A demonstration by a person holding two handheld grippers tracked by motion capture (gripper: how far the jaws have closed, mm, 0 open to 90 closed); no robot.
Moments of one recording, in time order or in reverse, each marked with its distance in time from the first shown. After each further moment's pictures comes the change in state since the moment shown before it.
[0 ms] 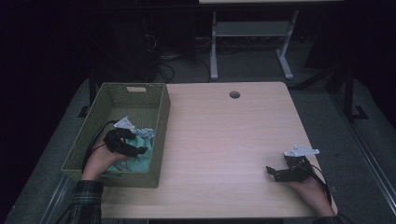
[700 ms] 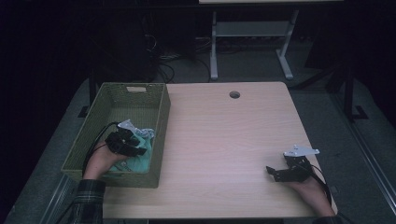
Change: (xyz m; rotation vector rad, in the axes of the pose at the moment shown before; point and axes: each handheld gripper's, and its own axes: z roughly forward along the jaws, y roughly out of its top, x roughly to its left) left arm 0.001 -0.001 0.007 0.094 -0.036 -0.008; right arm 0.000 0.000 0.000 0.000 0.000 0.000
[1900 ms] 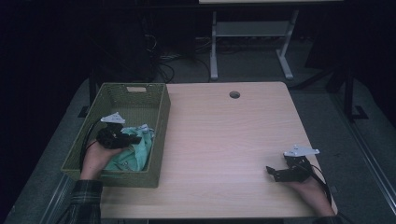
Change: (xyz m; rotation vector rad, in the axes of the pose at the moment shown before) left arm 0.006 -0.001 -0.034 -0.251 -0.048 -0.110; right arm 0.000 0.000 0.000 0.000 0.000 0.000
